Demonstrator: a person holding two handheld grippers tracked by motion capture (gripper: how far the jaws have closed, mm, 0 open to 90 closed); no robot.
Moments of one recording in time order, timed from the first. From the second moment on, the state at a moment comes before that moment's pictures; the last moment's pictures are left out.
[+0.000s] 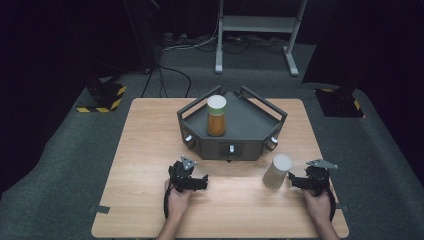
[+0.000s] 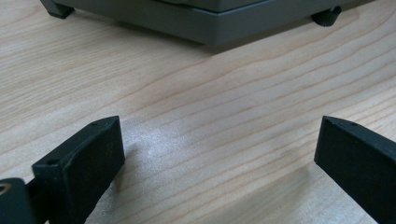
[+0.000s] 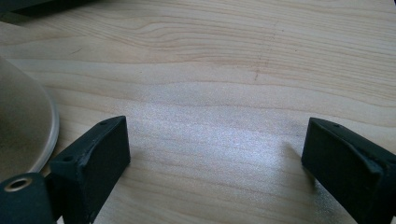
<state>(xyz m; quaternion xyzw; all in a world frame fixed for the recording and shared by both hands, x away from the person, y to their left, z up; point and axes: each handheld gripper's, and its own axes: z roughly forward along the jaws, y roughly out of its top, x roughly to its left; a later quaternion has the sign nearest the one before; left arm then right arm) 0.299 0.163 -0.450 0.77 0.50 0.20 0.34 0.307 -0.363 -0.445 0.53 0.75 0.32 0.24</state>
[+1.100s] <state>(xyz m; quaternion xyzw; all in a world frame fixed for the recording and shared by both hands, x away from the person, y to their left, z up) 0.299 0.154 -0.448 0.78 0.50 0.21 0.33 0.307 -0.363 -0.445 0.53 0.75 0.32 0.24</state>
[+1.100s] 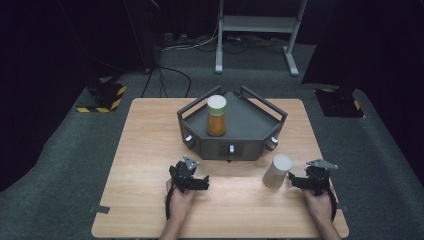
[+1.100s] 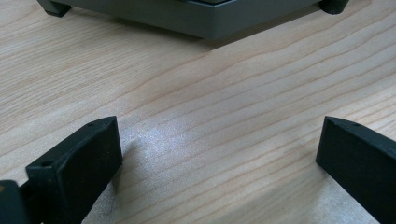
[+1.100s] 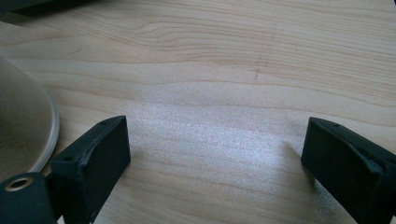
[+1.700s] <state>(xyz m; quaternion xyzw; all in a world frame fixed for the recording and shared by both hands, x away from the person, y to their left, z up) 0.299 0.154 -0.449 0.78 0.50 0.21 0.33 0.303 -0.370 -0.444 0.53 0.75 0.33 0.22</state>
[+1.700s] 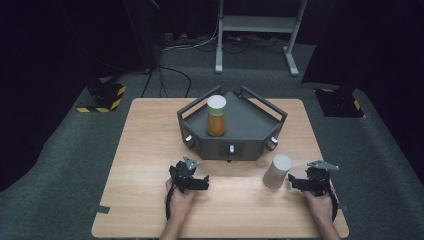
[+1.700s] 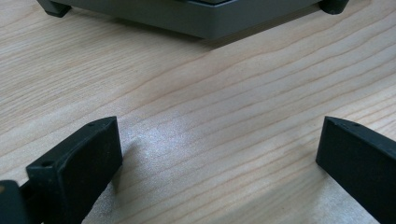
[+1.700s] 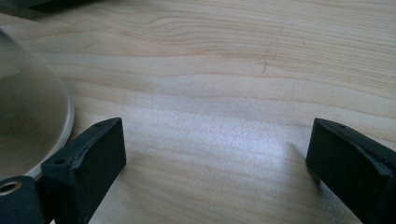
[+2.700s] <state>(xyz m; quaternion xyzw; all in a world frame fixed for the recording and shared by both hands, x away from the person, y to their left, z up) 0.299 0.154 -0.449 0.78 0.50 0.21 0.33 0.279 -0.372 -0.444 0.44 0.79 0.40 0.16</state>
